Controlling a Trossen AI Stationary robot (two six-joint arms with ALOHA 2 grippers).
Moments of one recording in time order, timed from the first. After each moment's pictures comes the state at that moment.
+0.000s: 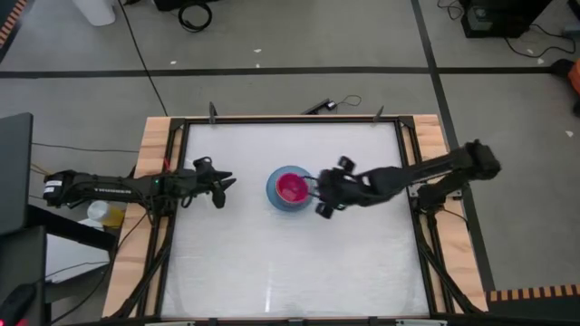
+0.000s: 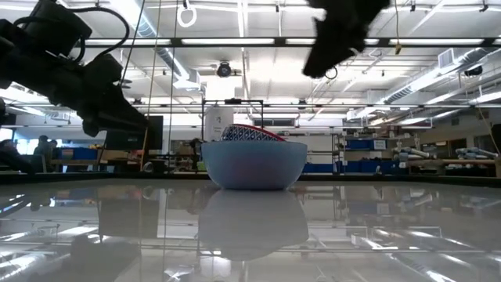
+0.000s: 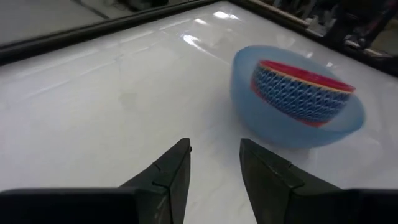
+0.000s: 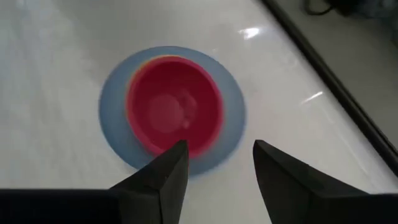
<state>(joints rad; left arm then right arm) 0.08 0.56 0.12 0.04 -0.35 -0.42 0.19 1.50 1.20 -0.68 0.58 0.43</state>
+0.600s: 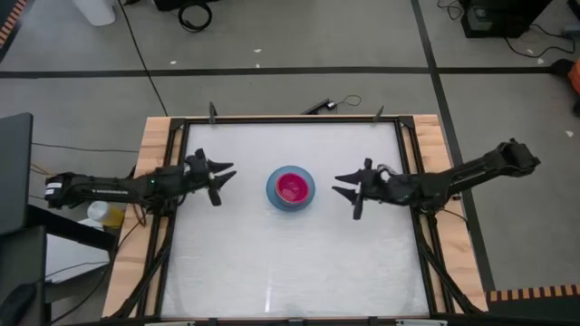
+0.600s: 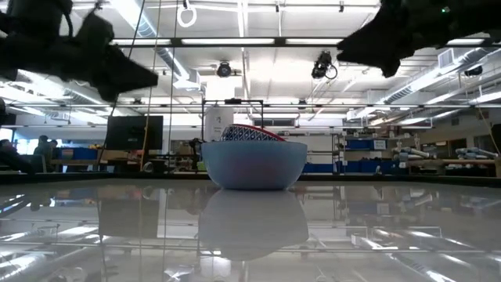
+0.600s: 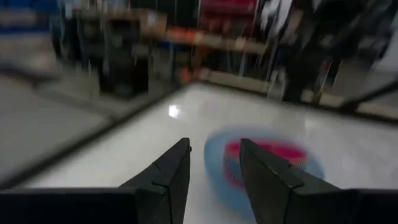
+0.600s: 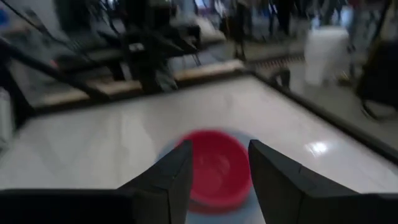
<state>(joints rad) 0.07 0.47 0.12 0.30 -0.34 -0.12 0.21 0.94 0.41 0.33 0.51 0.19</state>
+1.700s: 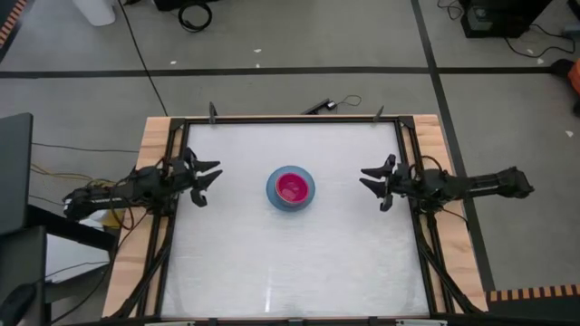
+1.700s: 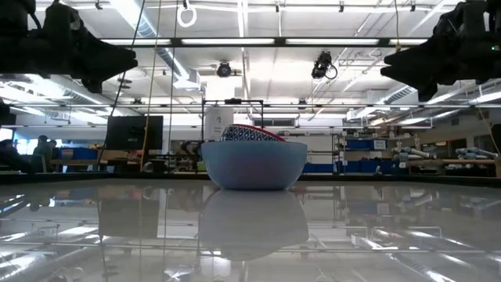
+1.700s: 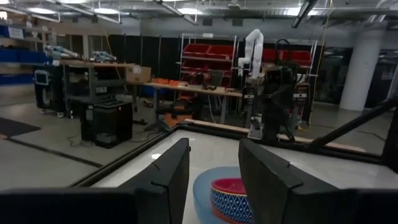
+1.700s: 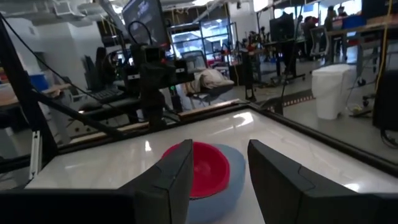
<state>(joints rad) 0.09 0.00 0.05 0.12 -0.26 -0.05 0.07 0.20 0.04 0.23 0.35 0.17</state>
